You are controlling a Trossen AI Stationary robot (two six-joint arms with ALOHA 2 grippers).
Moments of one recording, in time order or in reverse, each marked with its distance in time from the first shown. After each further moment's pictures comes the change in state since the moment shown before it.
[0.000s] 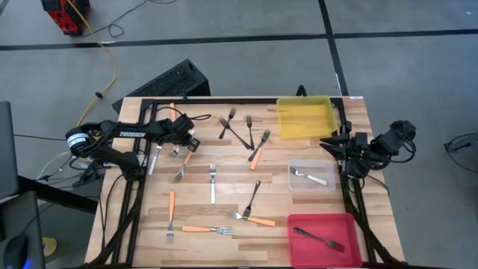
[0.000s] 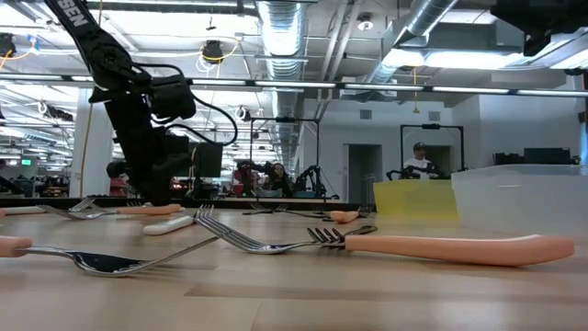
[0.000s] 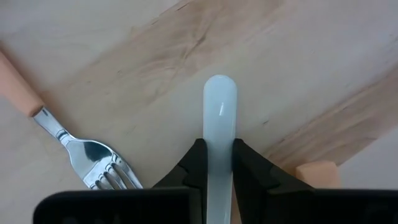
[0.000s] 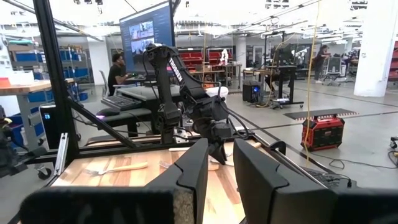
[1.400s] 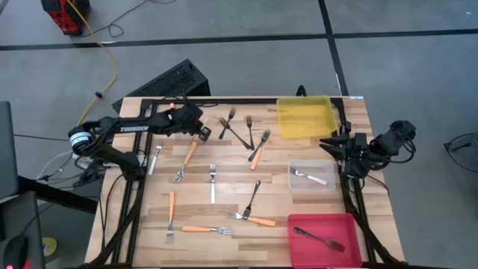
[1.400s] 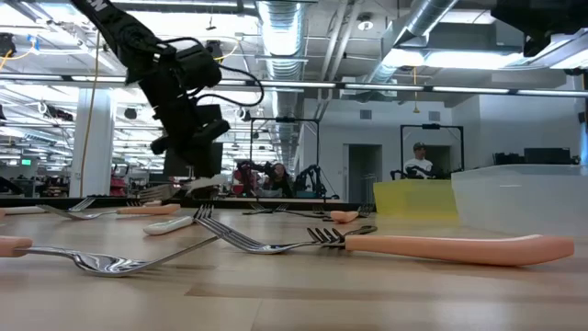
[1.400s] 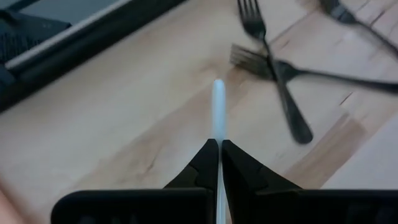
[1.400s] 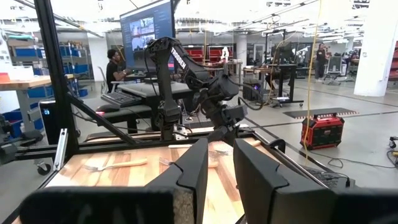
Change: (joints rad) left arm -0.028 0.002 0.232 0.016 0.022 0.065; right arm 0.000 0.000 0.000 -0.017 -0.002 0.000
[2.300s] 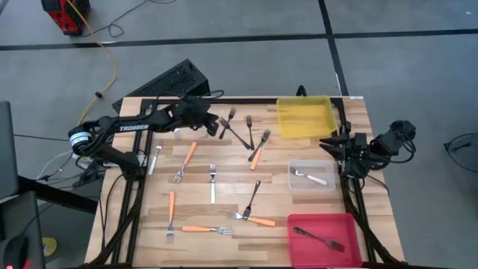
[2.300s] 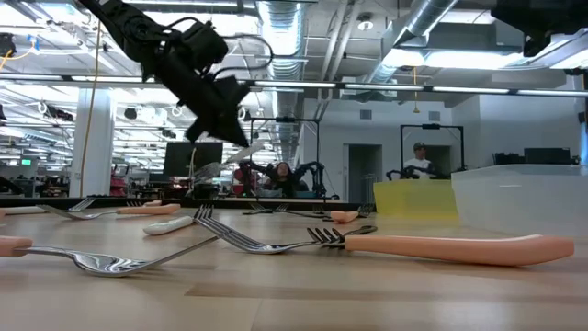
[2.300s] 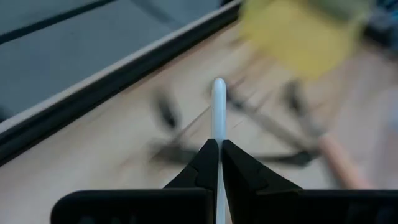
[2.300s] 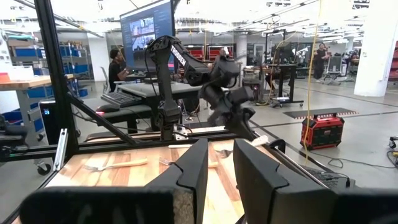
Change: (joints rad) left arm -0.011 -0.001 0.054 0.267 0.213 0.029; right arm 0.000 0.000 0.000 0.000 0.000 0.000
